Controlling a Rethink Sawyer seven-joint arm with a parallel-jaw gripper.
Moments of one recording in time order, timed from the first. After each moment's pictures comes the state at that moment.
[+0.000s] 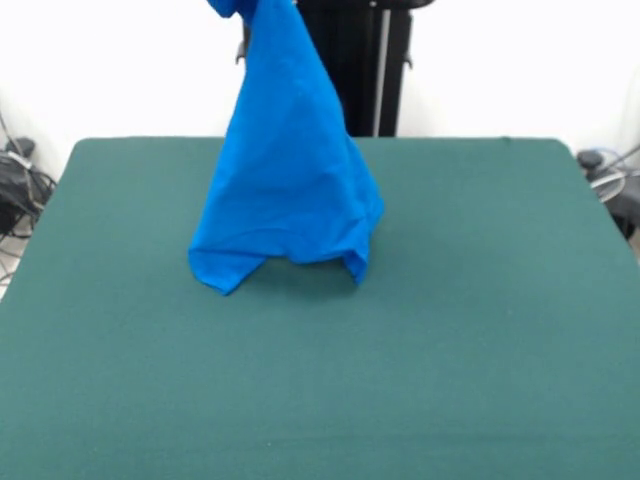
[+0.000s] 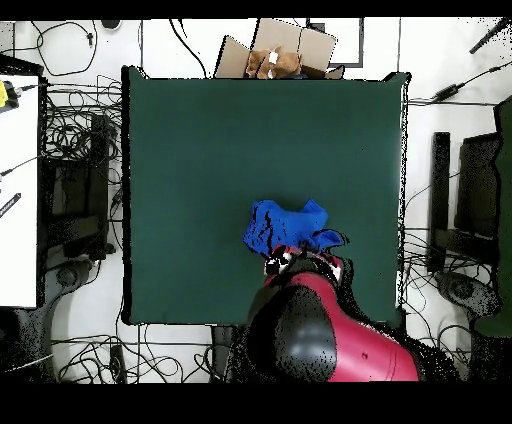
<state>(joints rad) -0.34 -1.30 -0.11 2.11 -0.01 0.44 1.47</state>
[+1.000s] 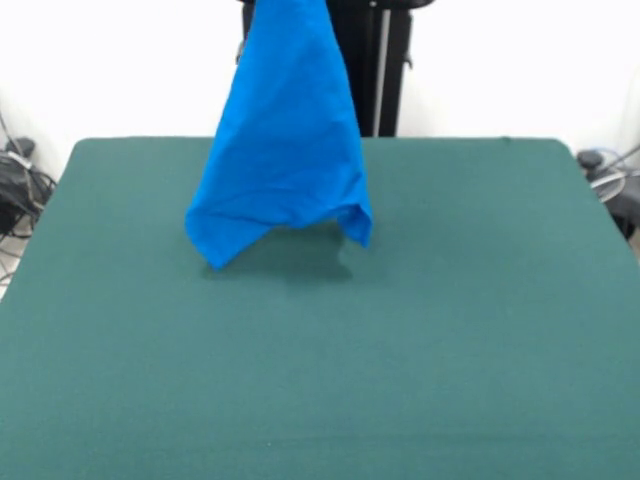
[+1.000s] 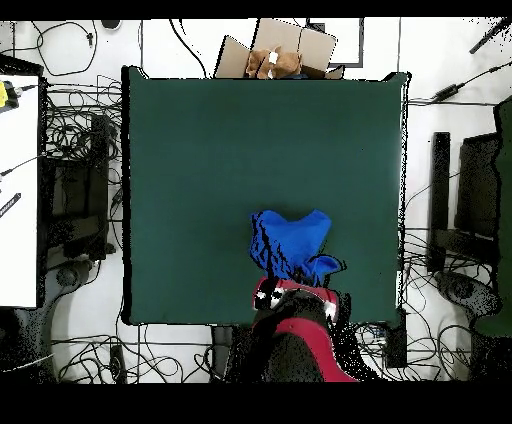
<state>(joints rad) -0.35 -1.50 -0.11 2.21 -0.01 0.54 1.47</state>
